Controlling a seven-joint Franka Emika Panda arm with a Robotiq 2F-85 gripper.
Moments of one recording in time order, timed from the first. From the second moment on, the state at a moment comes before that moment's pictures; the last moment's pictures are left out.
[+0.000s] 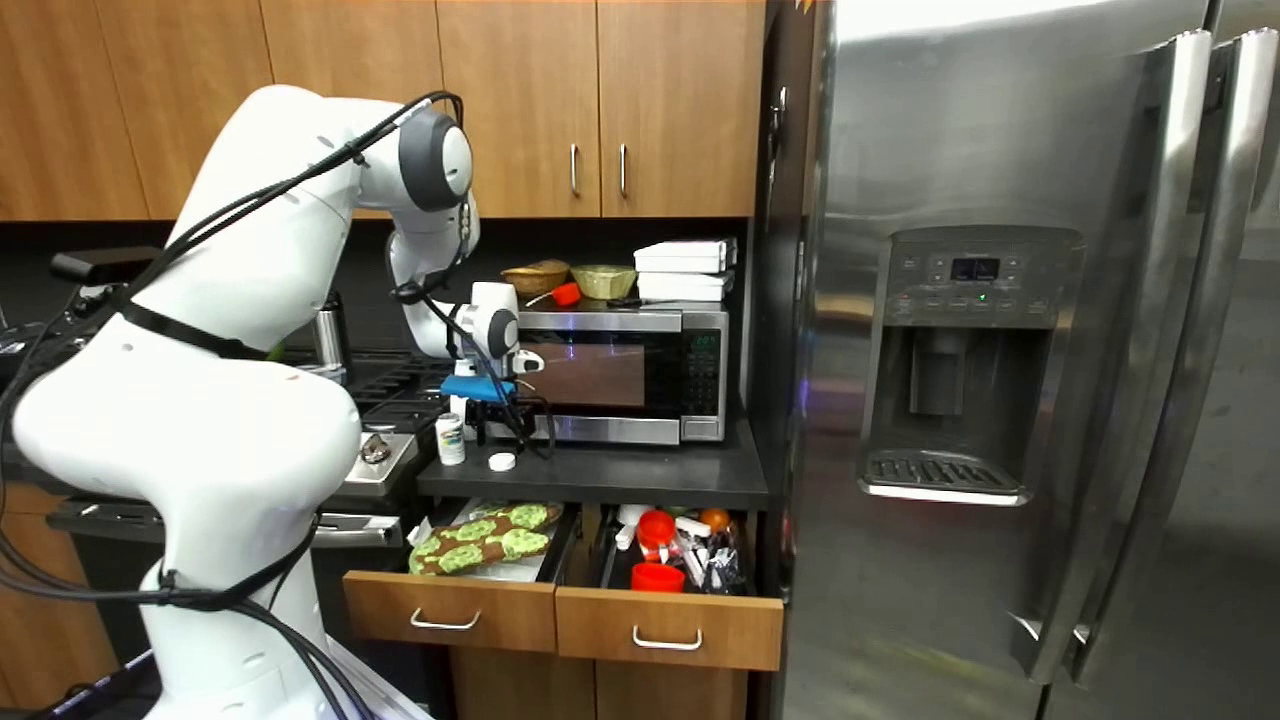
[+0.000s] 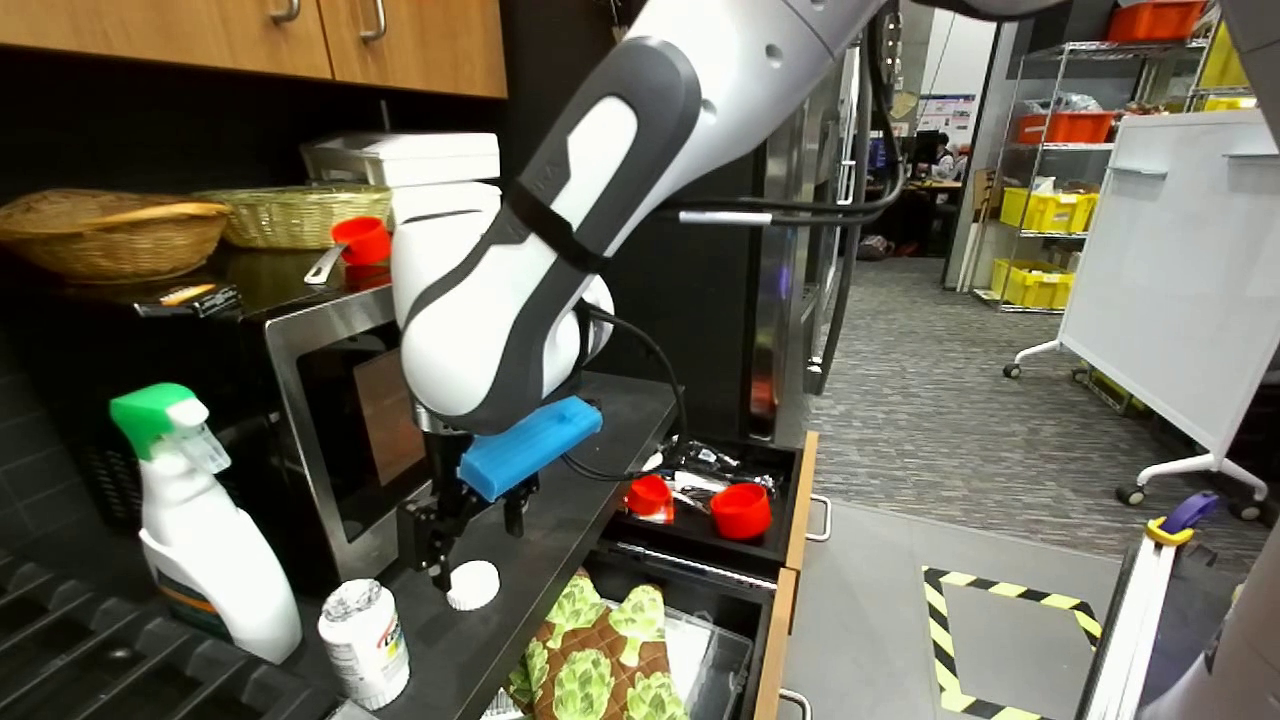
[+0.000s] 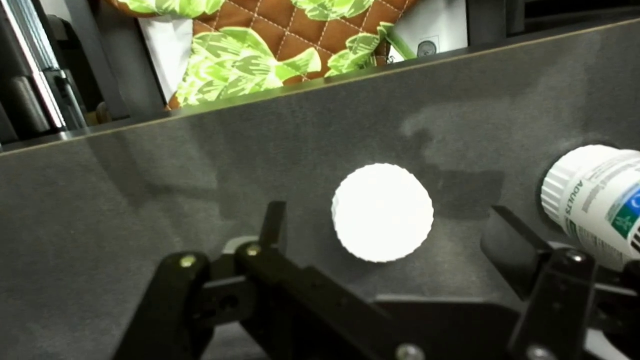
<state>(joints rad) 0.30 0.58 0.15 -1.91 -0.07 2.52 0.25</state>
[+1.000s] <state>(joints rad) 0.30 0.66 0.16 -1.88 -0.07 2.55 0.21</state>
